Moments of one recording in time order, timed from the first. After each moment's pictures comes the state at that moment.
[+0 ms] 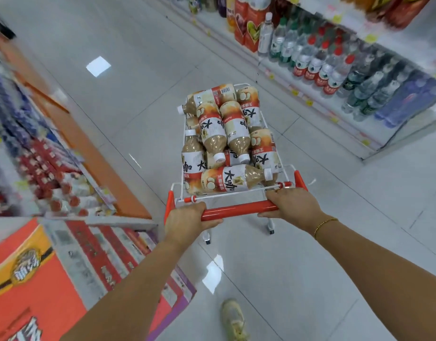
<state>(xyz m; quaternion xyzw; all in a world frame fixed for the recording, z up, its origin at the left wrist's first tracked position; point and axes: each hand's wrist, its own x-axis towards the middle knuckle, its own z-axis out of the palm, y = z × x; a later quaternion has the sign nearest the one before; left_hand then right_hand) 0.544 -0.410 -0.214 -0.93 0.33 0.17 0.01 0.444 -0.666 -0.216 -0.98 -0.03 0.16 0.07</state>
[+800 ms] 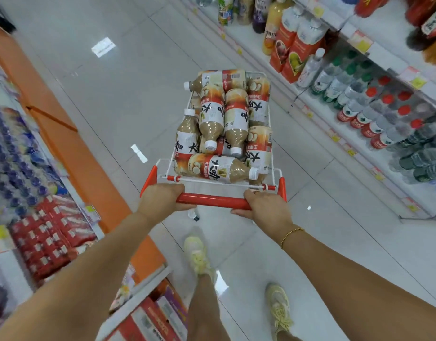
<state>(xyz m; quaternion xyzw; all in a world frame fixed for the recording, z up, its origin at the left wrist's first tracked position) 0.938 -0.411 -0.225 -0.90 0.40 0.13 0.02 0.796 -0.651 -0.217 -0.98 0.02 0.17 0.10</state>
